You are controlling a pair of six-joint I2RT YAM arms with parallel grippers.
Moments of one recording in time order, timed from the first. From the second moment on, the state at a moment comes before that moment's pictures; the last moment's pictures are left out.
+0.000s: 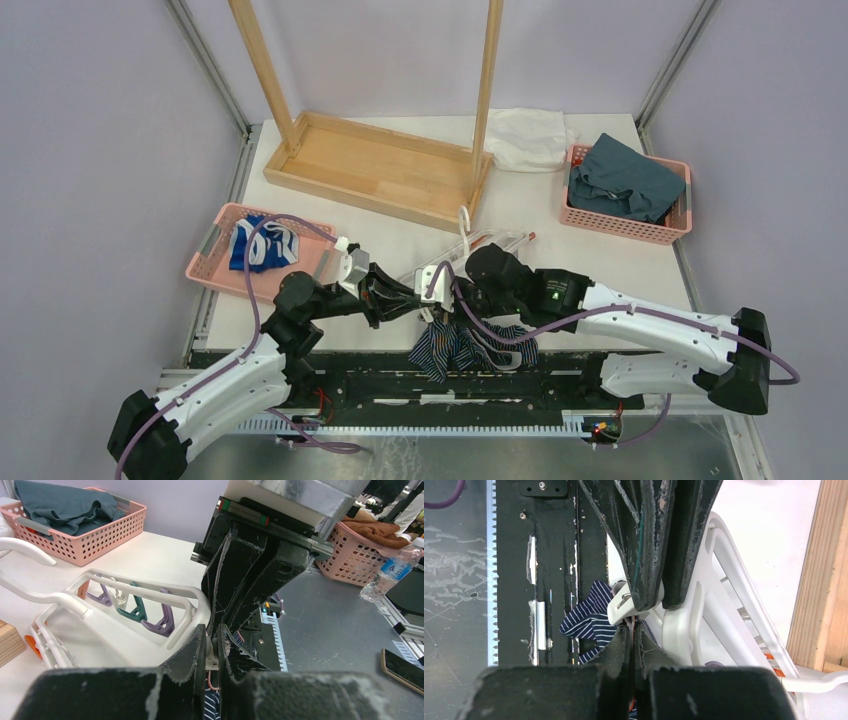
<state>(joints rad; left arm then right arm) -0.71 0.69 0.29 0.62 0.74 -0.36 1.16 1.14 0.97 -0.45 -0.22 -0.31</state>
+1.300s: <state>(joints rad) -0.71 0.69 0.29 0.62 0.74 -0.36 1.16 1.12 1.00 -0.48 -0.25 -0.28</state>
